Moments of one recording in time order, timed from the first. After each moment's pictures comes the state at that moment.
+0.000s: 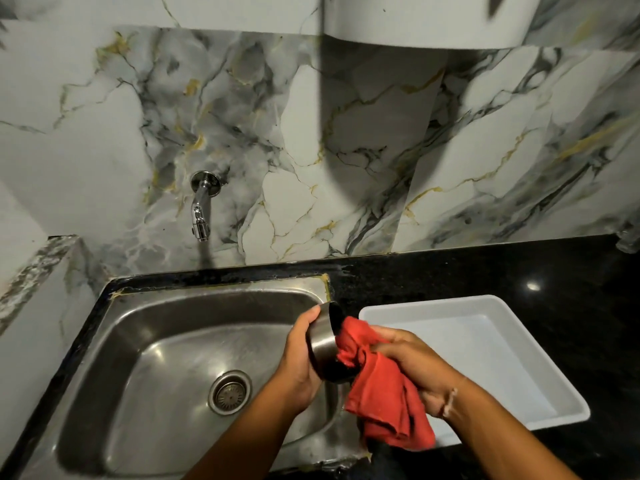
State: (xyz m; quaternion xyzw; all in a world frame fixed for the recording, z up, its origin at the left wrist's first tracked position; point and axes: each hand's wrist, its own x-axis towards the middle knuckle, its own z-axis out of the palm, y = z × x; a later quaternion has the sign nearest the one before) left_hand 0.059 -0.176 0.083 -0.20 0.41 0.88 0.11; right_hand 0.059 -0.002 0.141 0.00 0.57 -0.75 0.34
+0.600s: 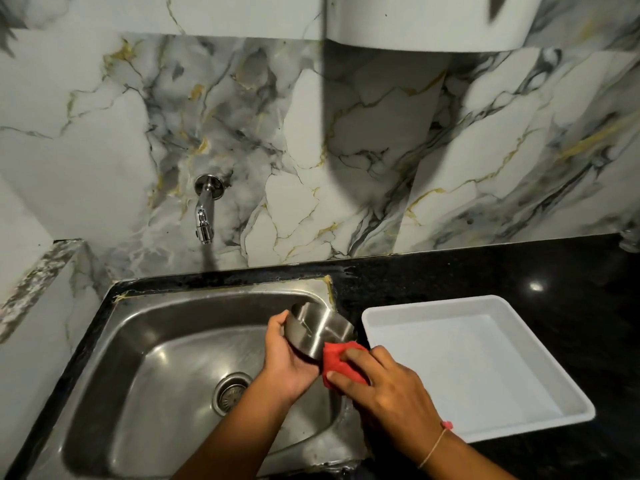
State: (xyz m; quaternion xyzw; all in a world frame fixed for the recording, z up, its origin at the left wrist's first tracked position) left_hand 0.056 -0.205 0.080 -0.24 0.27 0.92 0.14; right_hand 0.107 -0.014 0.120 -0.39 0.90 -0.10 -0.17
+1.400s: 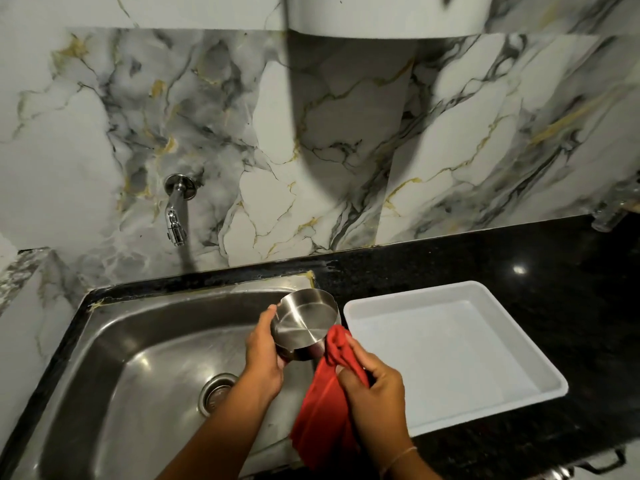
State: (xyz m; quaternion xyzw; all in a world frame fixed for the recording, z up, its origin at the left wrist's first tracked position) left_hand 0.048 -0.196 0.074 -0.32 0.44 0.84 -0.01; right_hand 0.122 -0.030 0.094 0.06 0.72 -0.69 -0.01
